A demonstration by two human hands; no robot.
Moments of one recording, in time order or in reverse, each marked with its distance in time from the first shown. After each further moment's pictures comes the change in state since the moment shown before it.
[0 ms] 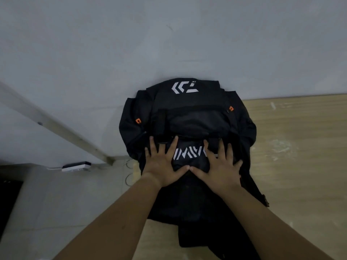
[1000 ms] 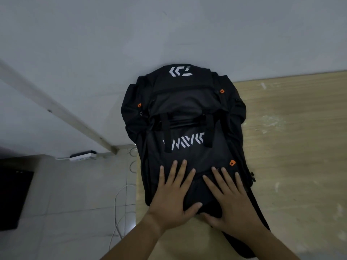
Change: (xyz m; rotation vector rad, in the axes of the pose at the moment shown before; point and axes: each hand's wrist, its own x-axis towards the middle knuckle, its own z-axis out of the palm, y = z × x) left_hand -0.166 0.036 0.049 0.060 0.058 0.326; right_hand -0.174 0.043 0.020 -0.058 0.015 -0.396
